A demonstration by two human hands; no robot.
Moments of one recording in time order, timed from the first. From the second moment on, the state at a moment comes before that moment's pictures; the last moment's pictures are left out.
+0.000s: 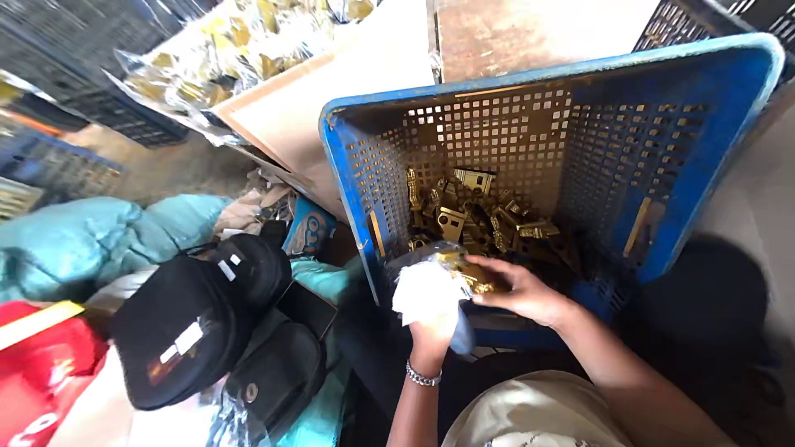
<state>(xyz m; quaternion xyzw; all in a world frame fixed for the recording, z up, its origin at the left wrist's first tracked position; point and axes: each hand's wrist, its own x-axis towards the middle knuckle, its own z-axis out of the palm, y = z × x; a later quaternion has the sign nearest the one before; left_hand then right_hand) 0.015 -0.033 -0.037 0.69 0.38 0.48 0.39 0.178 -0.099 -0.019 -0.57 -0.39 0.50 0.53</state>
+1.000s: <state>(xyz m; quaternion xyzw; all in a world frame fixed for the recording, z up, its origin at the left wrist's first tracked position) 0.012 -0.041 -0.009 0.48 0.29 0.30 0.77 0.183 -0.092 -0.001 -0.58 -0.40 0.57 0.42</state>
